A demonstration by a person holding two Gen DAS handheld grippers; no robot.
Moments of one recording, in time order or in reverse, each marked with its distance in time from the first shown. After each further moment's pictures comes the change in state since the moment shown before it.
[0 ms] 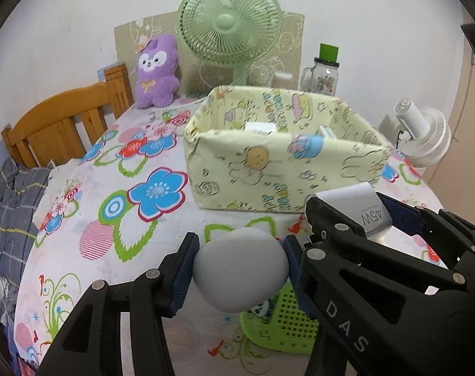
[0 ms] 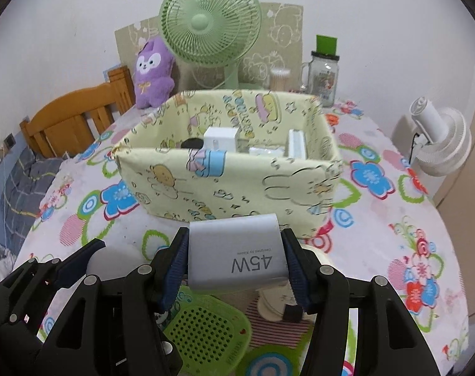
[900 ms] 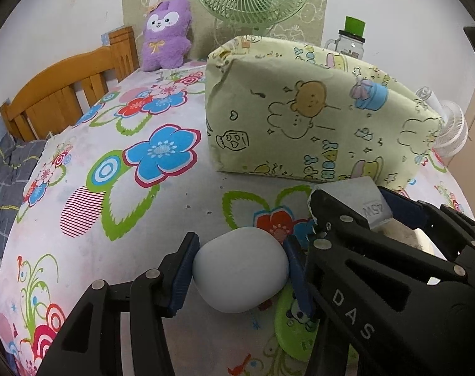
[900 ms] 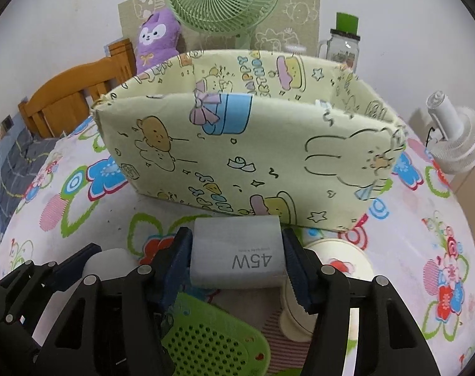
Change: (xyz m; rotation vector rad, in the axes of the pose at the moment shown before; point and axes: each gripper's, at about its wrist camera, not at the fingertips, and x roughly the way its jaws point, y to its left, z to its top) left arm 0.054 0.026 -0.020 -0.053 0.116 0.018; right arm 0.062 0.015 -0.015 -0.034 0.094 0.018
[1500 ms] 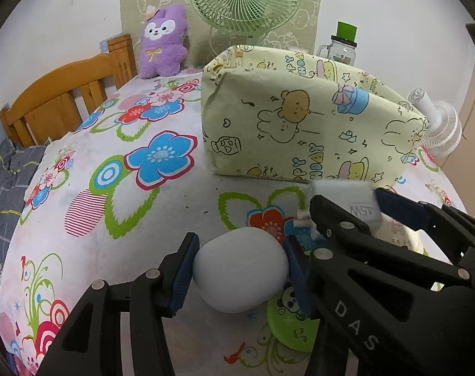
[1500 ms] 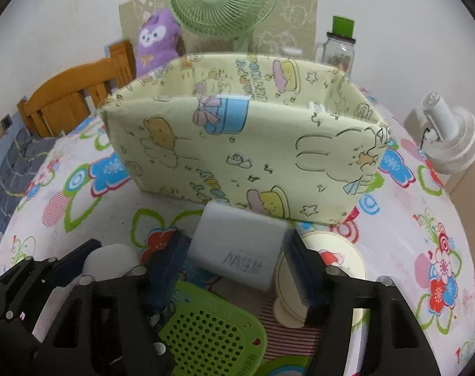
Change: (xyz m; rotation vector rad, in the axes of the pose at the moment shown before) left arm -0.015 -0.004 -0.005 0.013 -0.029 -0.015; right arm -0.019 0.000 -0.004 -0.017 -0.012 -0.009
